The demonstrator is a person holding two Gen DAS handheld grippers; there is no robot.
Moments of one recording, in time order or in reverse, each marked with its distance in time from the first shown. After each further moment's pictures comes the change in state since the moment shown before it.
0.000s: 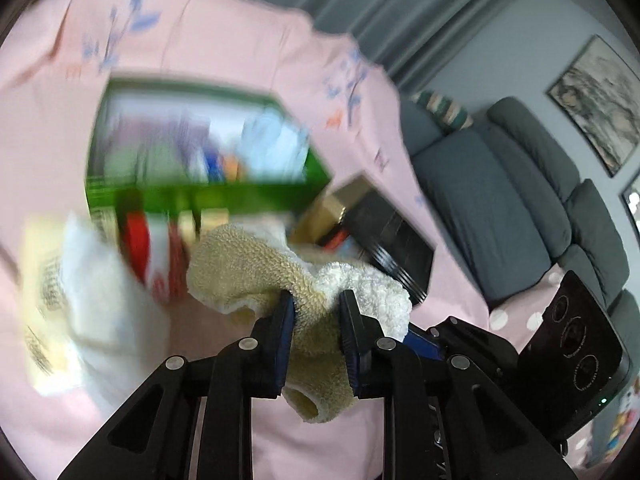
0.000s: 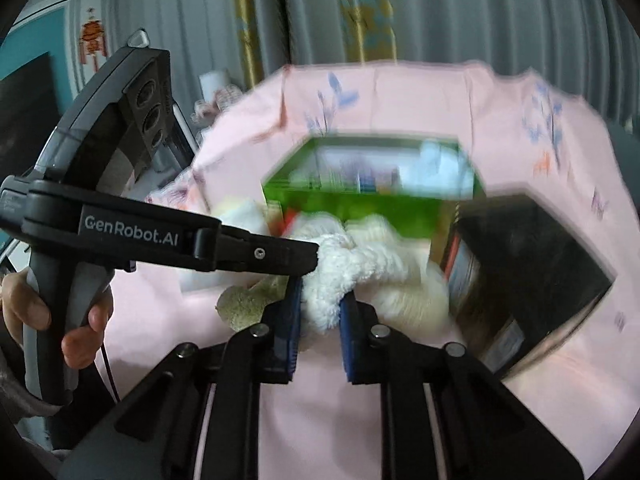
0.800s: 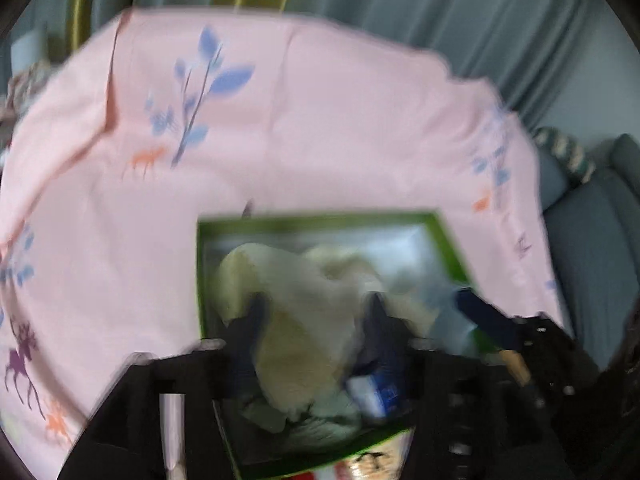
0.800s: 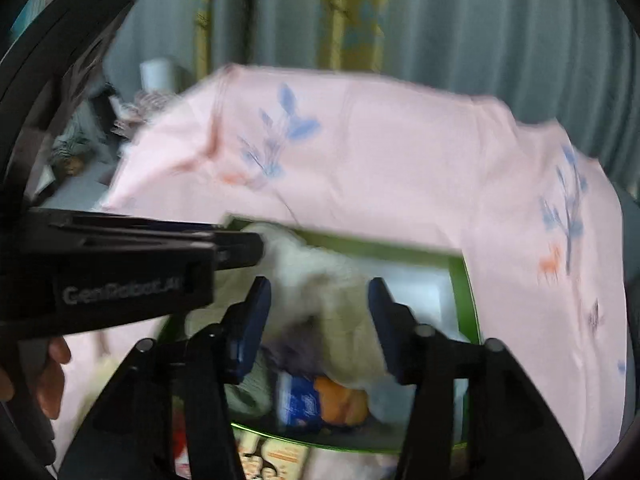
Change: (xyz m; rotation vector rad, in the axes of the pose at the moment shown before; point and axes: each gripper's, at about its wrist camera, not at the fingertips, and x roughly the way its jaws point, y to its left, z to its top) left arm 0.070 0.118 0.168 -0.091 0.017 0.431; right arm 0.180 -0.058 0.128 0.003 0.171 -0.175
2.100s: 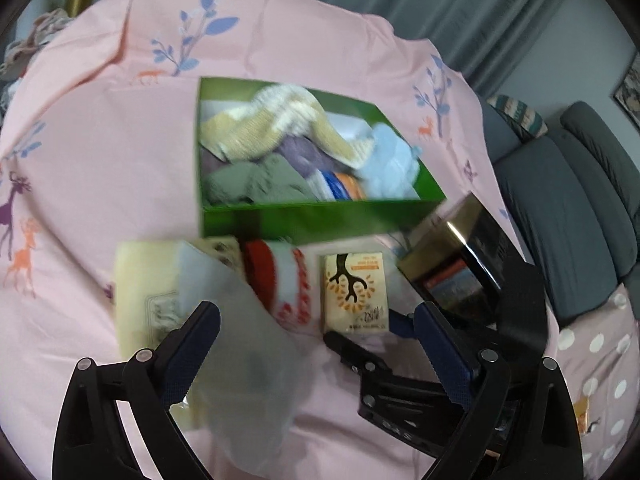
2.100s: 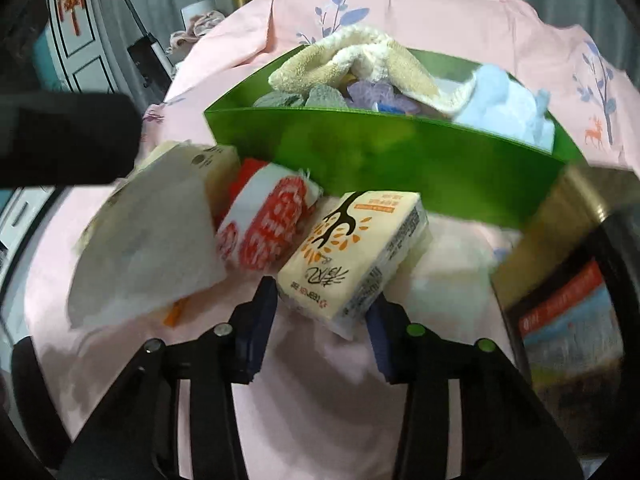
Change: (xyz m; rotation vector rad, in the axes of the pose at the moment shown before) left arm -0.072 -0.016 -0.162 0.041 0.021 -0.161; right arm -0.033 0.036 -0.158 0.022 0.161 0.203
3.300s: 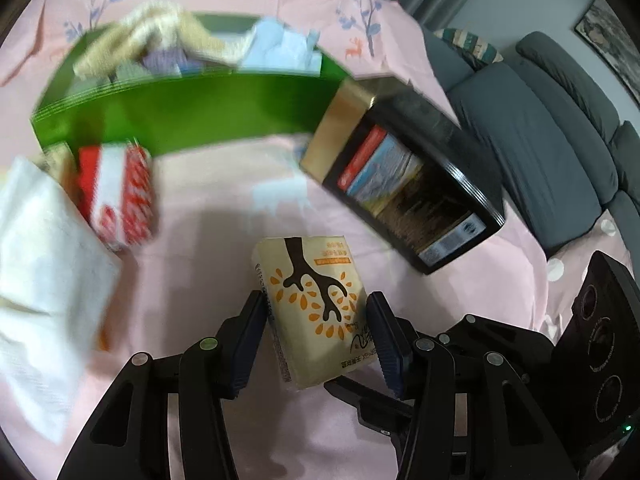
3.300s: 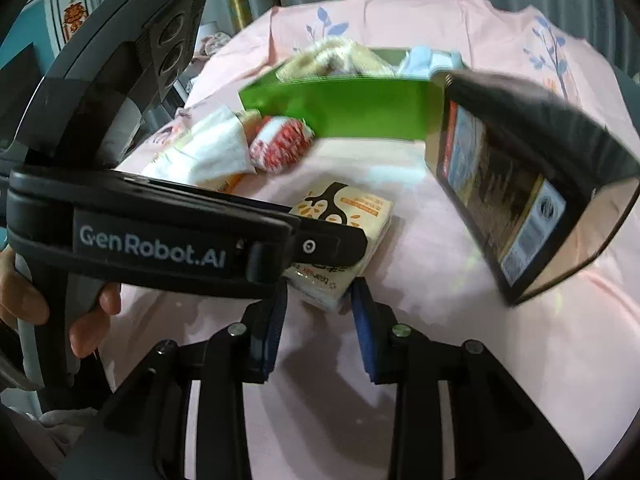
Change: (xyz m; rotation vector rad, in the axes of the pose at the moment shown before) left arm 0.050 -0.071 -0.057 0.151 0.117 -0.105; right arm -0.076 -0.001 -0.079 0.017 -0.108 0.007
